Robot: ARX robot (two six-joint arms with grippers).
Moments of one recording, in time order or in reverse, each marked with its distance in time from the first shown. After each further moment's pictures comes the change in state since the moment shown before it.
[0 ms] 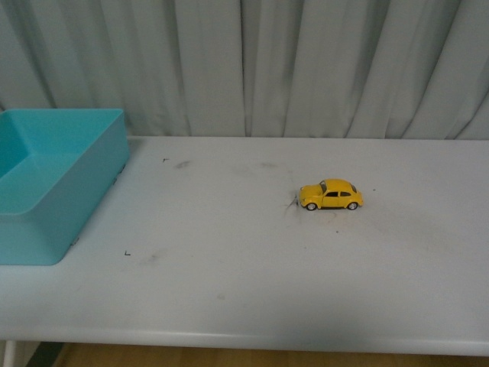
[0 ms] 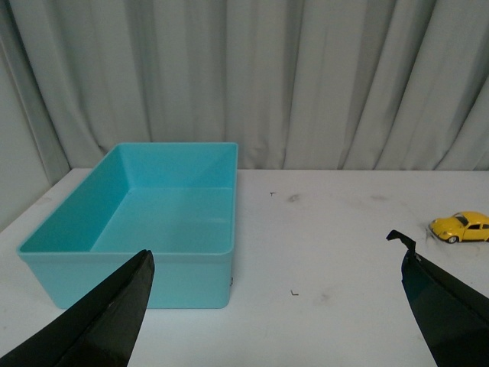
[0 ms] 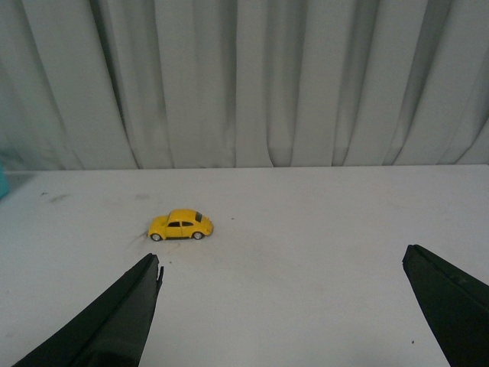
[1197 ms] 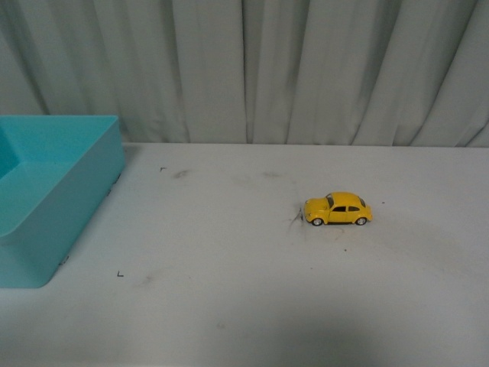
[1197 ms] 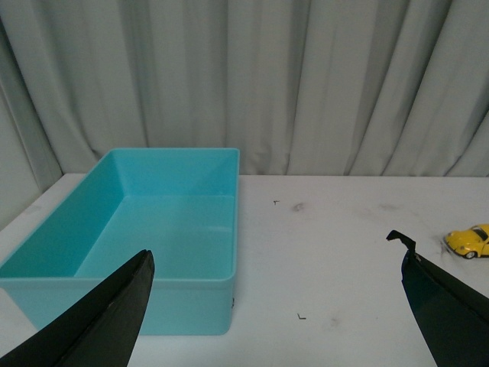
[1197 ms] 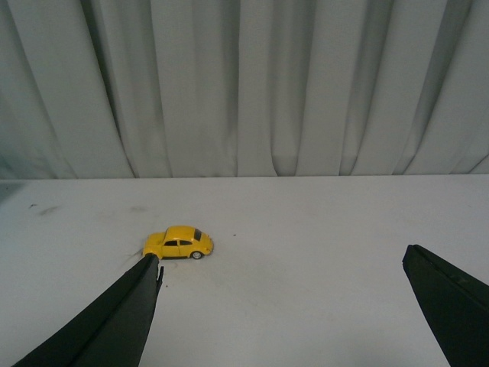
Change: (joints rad) left arm 0.000 0.000 0.000 -0.001 0.000 0.000; right arm 0.000 0.000 0.000 -0.001 0.000 0.000
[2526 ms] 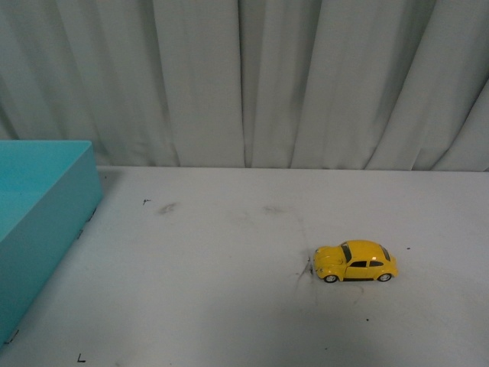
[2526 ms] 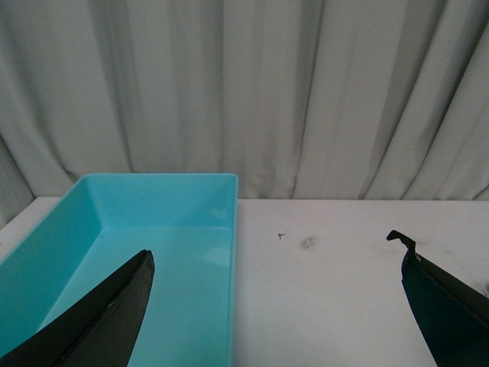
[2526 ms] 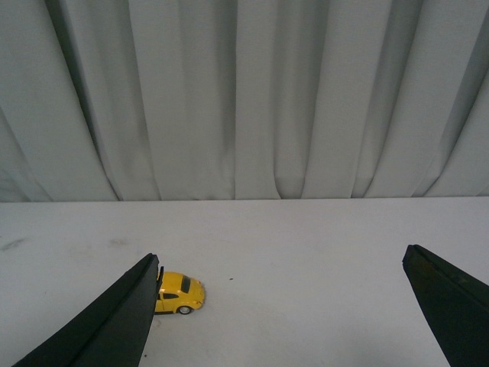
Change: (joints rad) left arm 0.000 0.000 0.000 0.000 0.000 0.000; right arm 0.000 0.000 0.000 -0.001 0.000 0.000
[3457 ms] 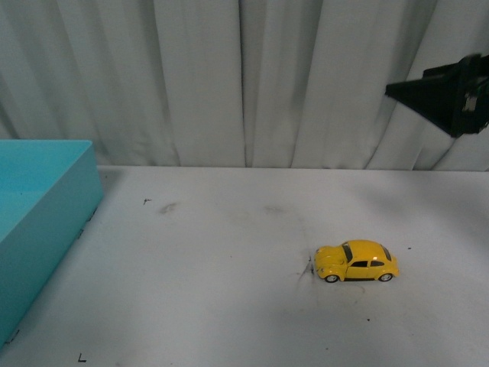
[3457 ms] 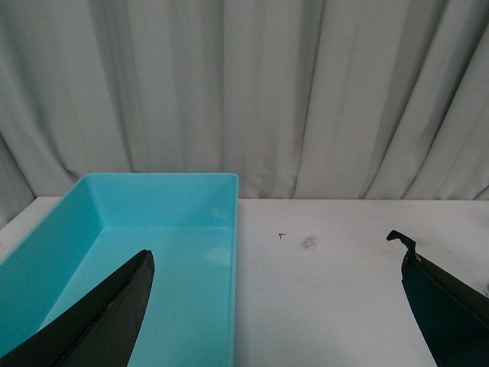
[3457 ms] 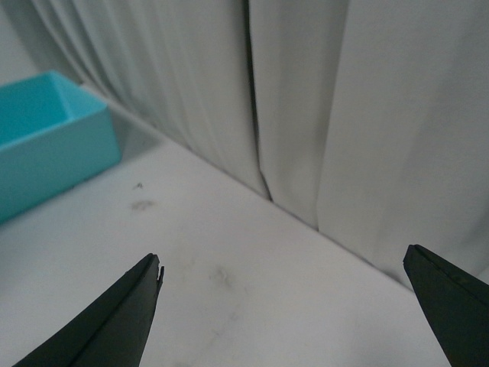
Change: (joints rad) left arm 0.000 0.000 0.000 0.000 0.000 0.000; right arm -0.069 1.925 1.038 0.591 -0.829 -0.209
